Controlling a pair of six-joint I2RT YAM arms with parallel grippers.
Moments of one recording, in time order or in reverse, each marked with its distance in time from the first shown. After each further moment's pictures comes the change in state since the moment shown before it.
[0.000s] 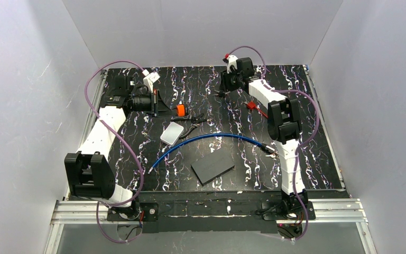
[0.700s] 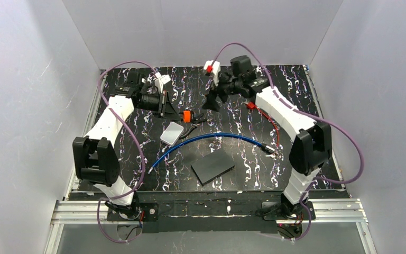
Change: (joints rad) left arm -0.070 0.139 0.138 -0.209 -0.008 0.076; right arm 0.156 -0.562 -0.310 -0.227 -0.340 -0.393
